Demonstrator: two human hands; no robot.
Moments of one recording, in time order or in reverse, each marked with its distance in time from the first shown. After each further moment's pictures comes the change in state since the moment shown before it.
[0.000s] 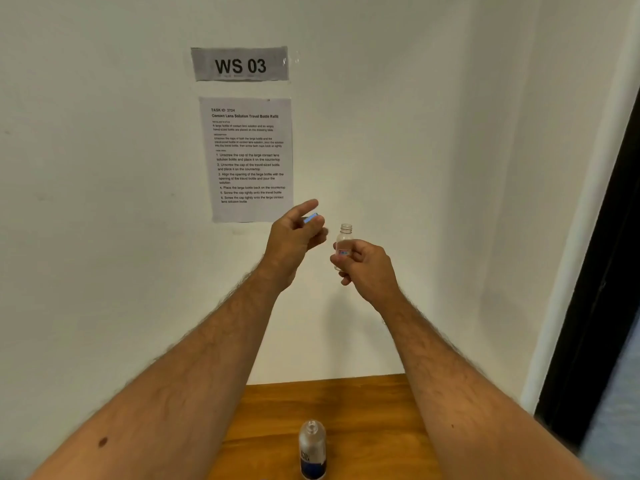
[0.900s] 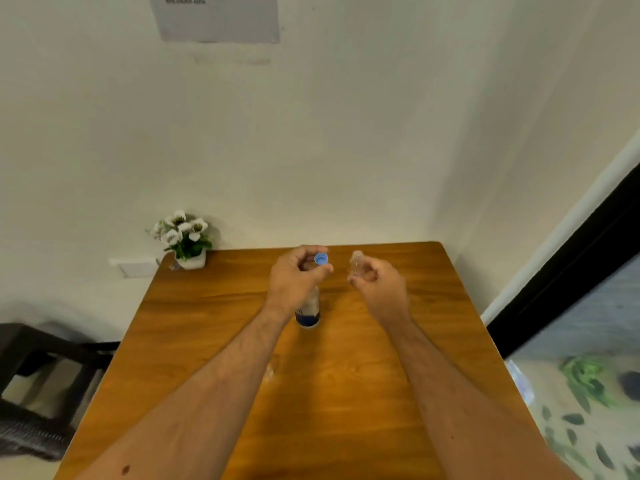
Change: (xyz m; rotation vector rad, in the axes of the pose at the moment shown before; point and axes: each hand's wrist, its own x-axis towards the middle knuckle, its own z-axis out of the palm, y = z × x) left_hand -0.172 -0.222 -0.027 0.440 0.087 -0.443; right_hand -0.156 0.208 0.005 -0.413 -0.070 0.342
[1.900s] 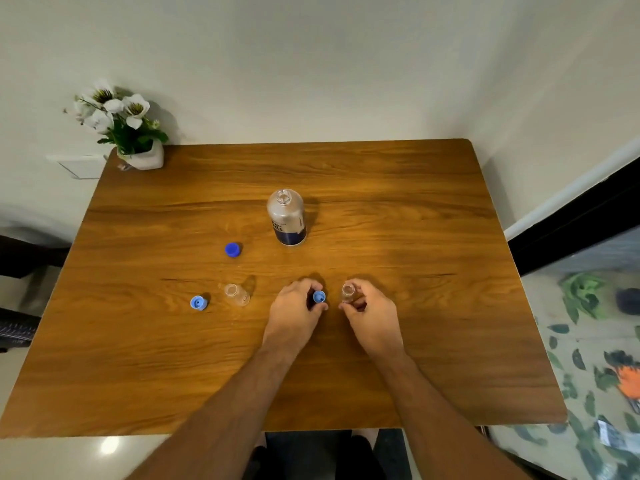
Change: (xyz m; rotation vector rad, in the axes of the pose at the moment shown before) left_hand -0.080 -0.186 0.077 0.662 -0.190 -0.304; right_hand -0.092 0.158 0.068 -0.111 -0.315 0.306
